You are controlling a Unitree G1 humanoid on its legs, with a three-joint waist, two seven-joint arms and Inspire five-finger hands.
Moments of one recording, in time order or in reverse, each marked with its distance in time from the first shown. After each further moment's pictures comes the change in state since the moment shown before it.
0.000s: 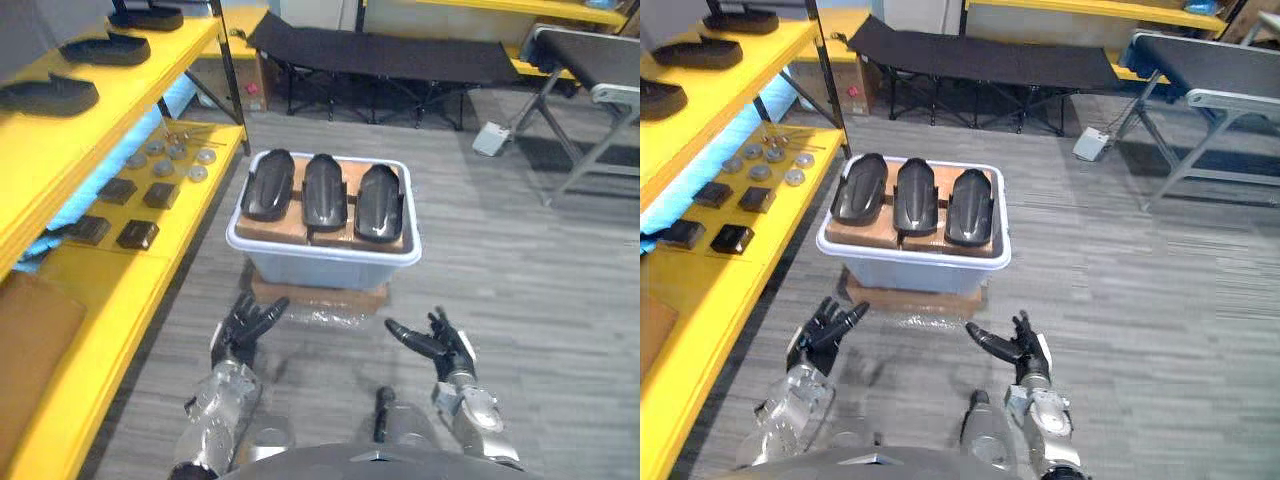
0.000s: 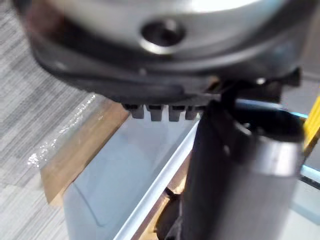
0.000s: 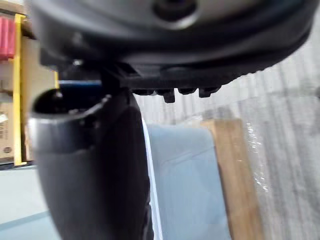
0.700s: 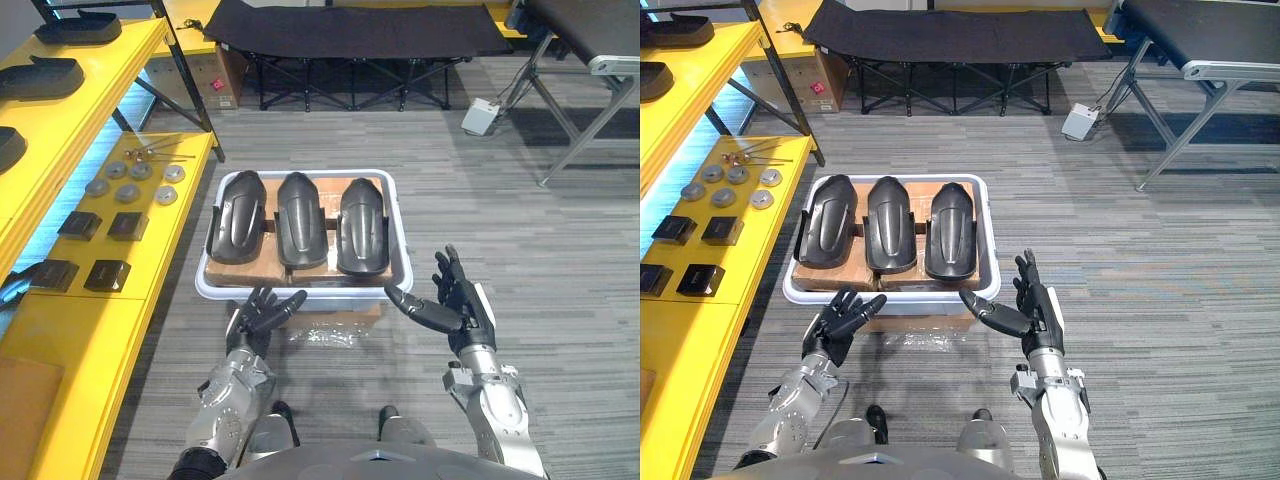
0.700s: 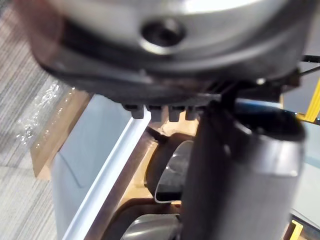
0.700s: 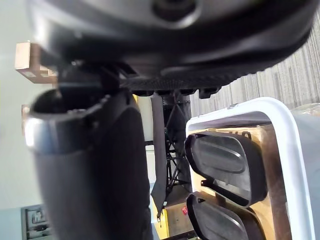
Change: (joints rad) left arm -0.085 0.046 -0.075 0.015 -0.003 -0.025 -0.014; right arm 0.175 0.010 -0.009 -0.544 -0.108 0.010 0.007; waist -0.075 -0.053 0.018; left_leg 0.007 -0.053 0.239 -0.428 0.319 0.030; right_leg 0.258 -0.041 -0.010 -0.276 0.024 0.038
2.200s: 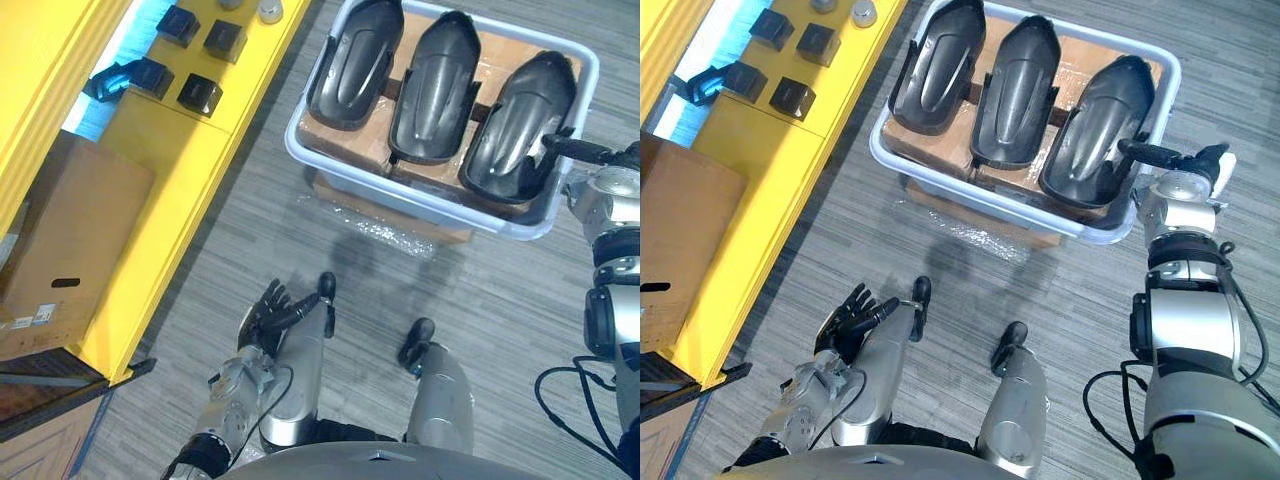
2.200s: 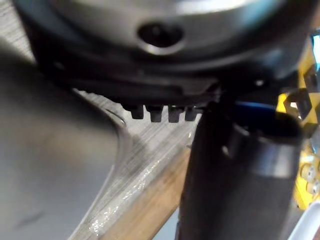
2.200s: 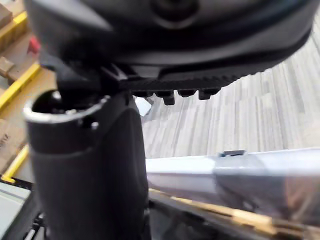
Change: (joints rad) left arm -0.090 0.027 -0.163 0.166 -0.085 -0.067 -0.034; right arm -1.289 -0.628 0.015 1.048 0.144 0.557 -0.426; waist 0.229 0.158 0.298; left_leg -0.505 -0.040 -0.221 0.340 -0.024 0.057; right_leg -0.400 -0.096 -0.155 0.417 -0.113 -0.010
